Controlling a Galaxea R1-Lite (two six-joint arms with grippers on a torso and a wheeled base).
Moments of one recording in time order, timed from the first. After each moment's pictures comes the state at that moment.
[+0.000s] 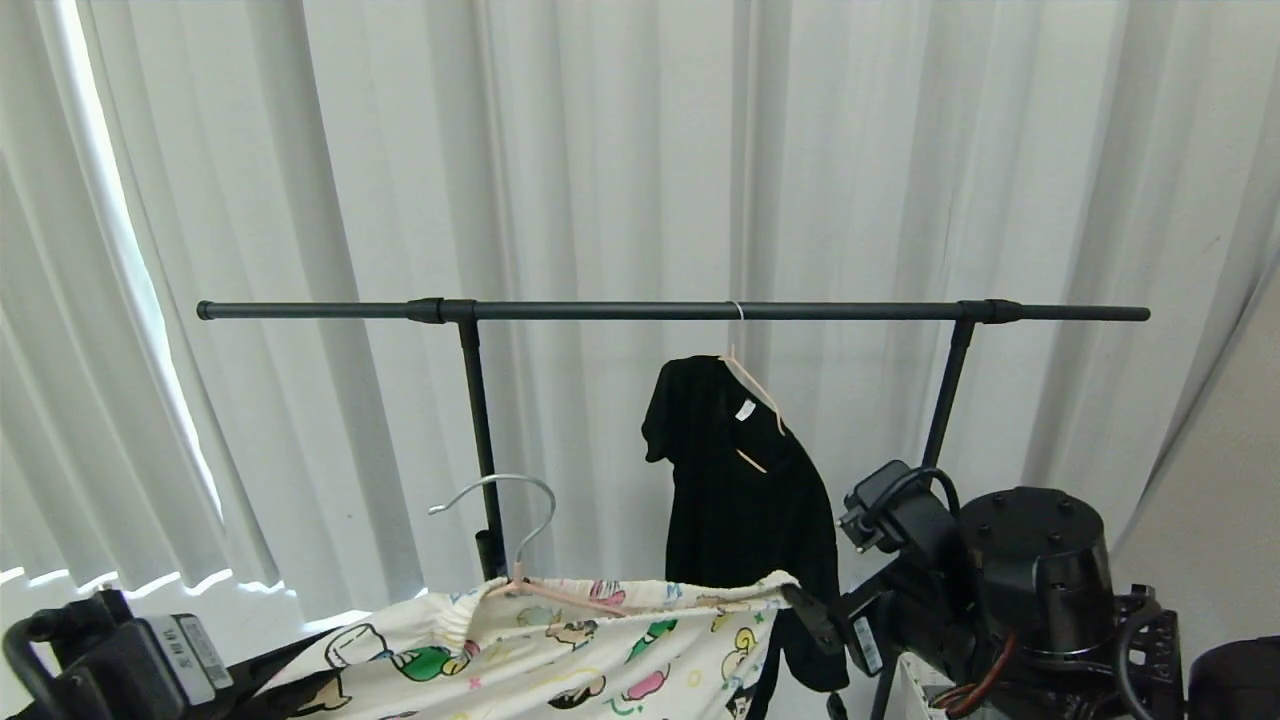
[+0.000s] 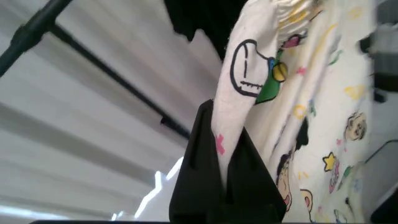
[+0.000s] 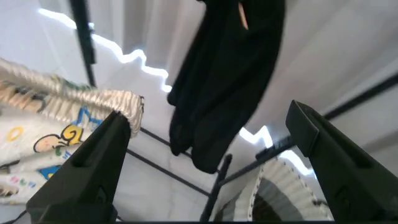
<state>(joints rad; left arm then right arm) -0.48 0.94 -0.21 -0.35 -0.02 0.57 0.89 1.73 -0.48 -0.81 -0.35 -0.02</state>
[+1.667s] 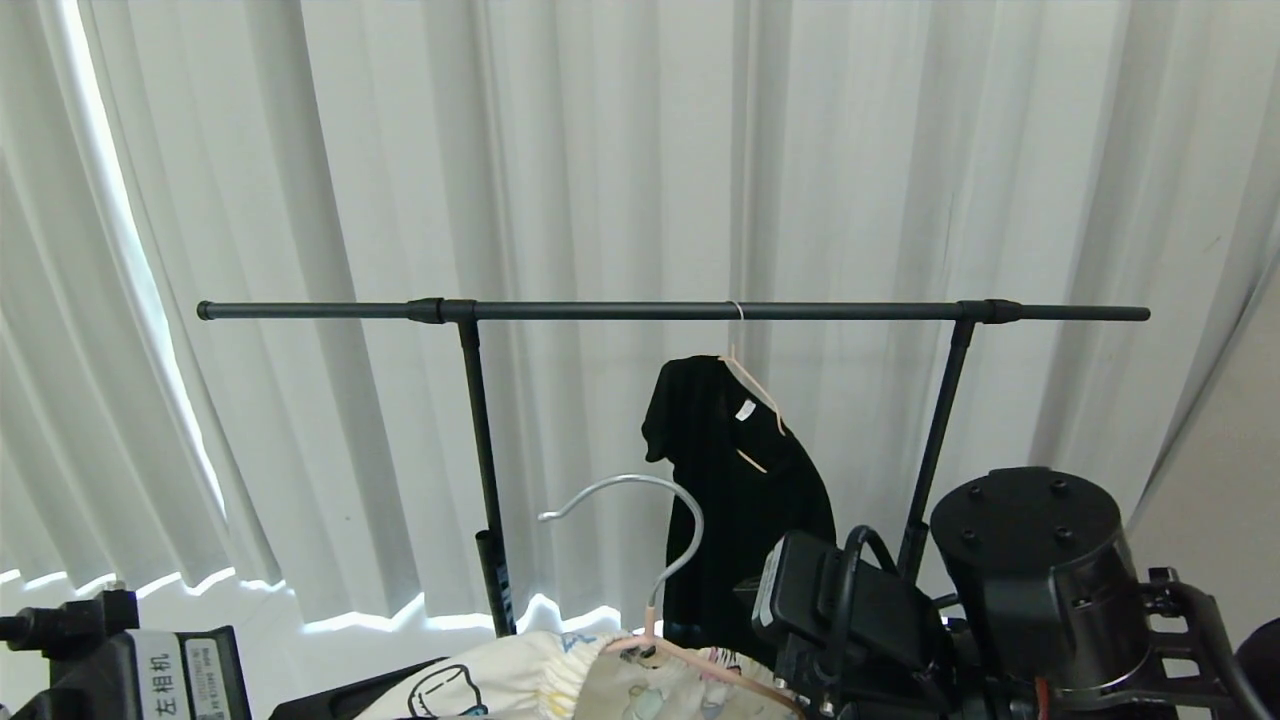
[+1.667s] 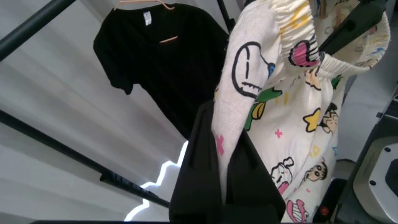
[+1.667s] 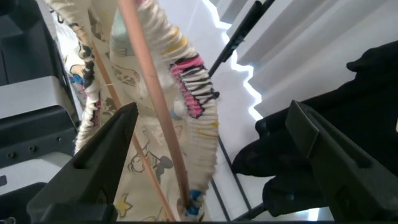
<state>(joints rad) -0.88 0.99 -0.33 -0.35 0.04 0.36 1.07 1.62 -0.70 -0.39 0.09 -0.20</state>
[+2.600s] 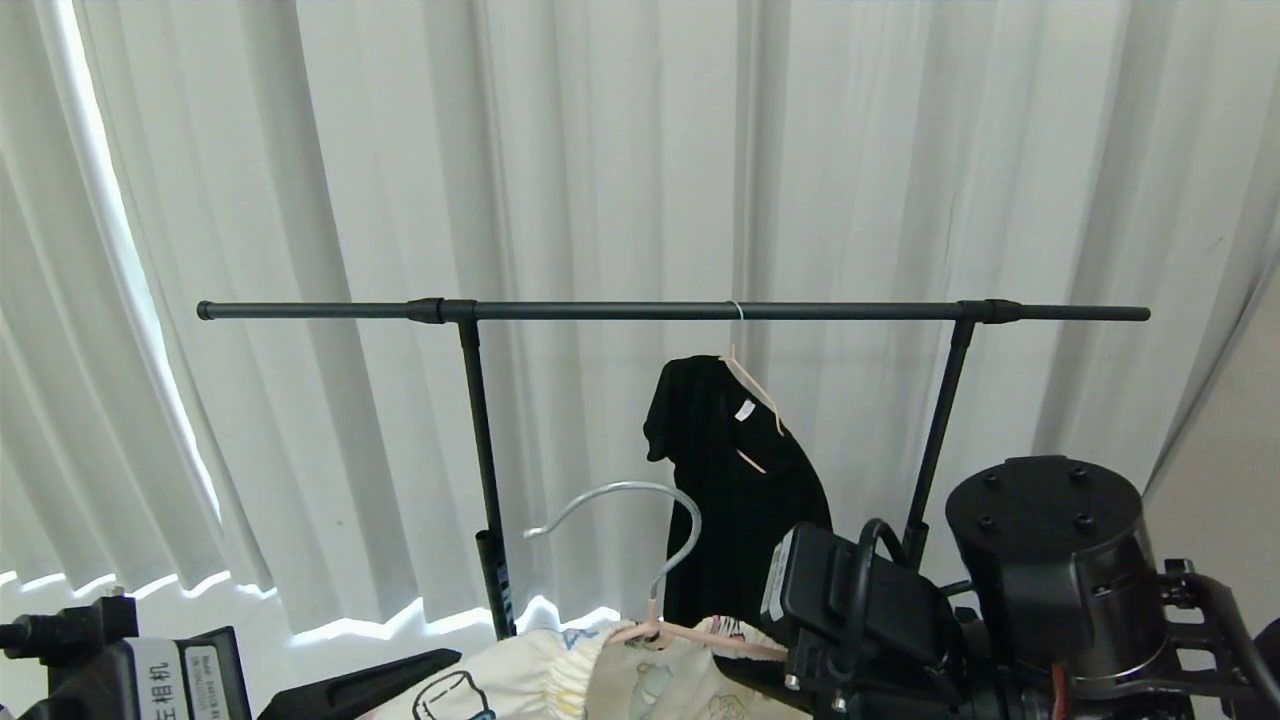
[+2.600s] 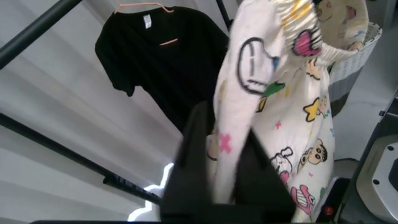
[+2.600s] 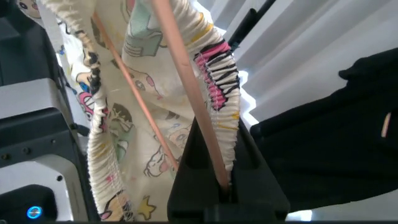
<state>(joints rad) -0.88 0.99 -0.32 -0.35 0.04 0.38 1.05 1.60 -0.70 -0.40 0.10 -0.24</state>
